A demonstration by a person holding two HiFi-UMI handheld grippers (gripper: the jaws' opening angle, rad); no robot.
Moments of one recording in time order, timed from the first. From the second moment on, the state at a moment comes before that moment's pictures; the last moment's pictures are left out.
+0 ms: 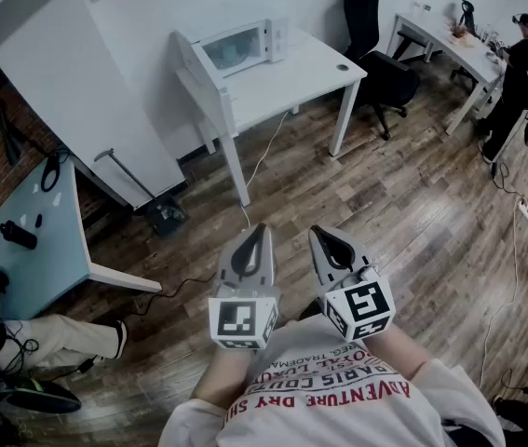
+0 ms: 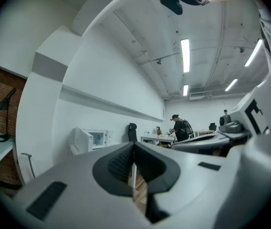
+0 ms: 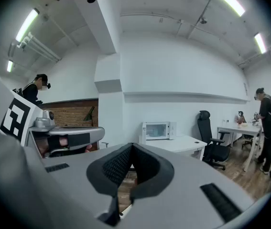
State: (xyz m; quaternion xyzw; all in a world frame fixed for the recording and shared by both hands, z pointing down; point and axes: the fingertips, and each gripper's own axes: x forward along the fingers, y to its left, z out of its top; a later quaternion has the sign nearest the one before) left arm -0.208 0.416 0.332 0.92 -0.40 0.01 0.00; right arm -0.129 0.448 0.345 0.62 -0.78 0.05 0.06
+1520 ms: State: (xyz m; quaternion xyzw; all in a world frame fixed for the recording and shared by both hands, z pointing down) left arm -0.079 0.278 0.374 0.92 -0.39 0.05 0.06; right arm 0.010 0.303 0.400 0.63 -0.76 0.13 0.08
